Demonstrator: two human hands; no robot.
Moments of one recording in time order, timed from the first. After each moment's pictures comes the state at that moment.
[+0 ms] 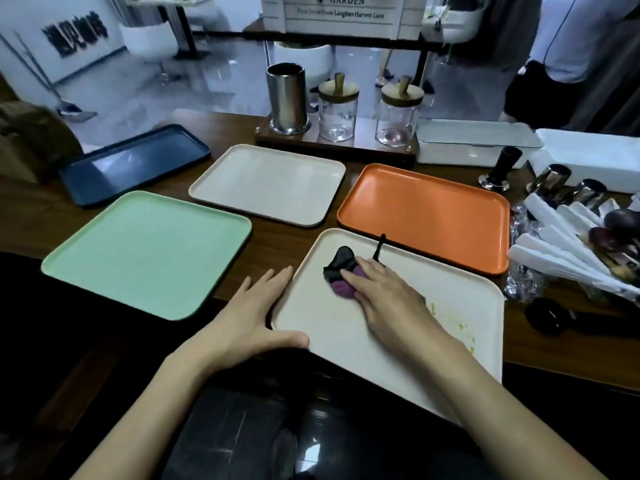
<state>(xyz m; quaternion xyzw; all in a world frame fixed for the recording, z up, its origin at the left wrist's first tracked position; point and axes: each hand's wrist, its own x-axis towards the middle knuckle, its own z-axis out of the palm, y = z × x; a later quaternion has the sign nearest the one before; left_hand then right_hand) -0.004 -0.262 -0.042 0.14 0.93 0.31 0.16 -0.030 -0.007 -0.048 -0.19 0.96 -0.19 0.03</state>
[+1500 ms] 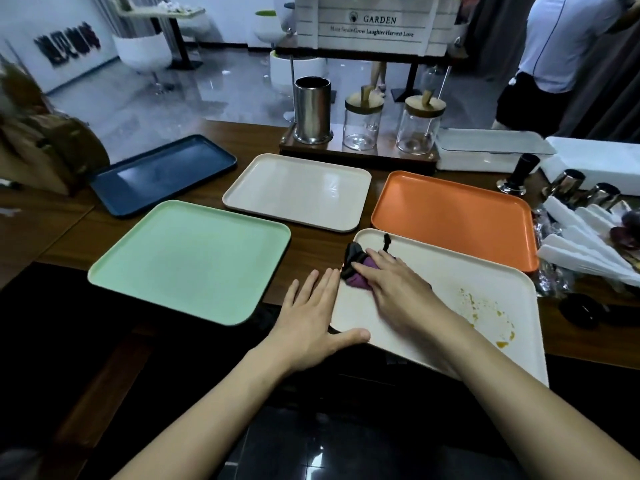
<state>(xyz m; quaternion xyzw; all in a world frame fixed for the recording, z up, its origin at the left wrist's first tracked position) -0.014 -0.264 -0.074 0.18 0.96 0.16 0.11 -0.054 -0.062 -0.051 -0.16 0.98 -0.14 0.04</state>
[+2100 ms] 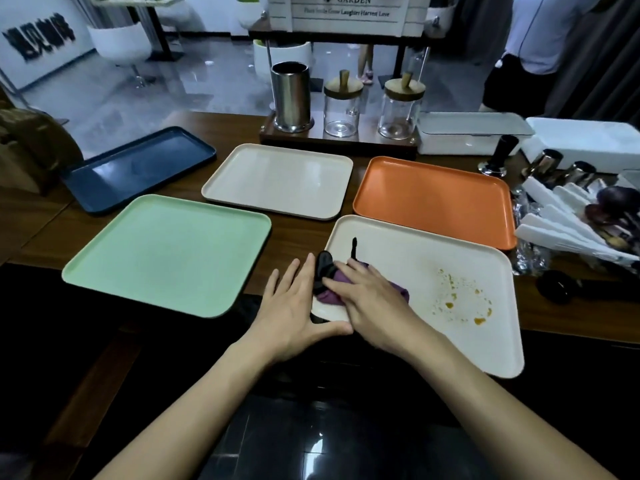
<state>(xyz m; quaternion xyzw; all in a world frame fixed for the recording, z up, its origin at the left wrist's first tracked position) -0.012 -0.261 -0.079 0.17 0.97 0.17 0.09 -0.010 -0.075 -0.056 -0.21 0.96 -0.18 0.05</state>
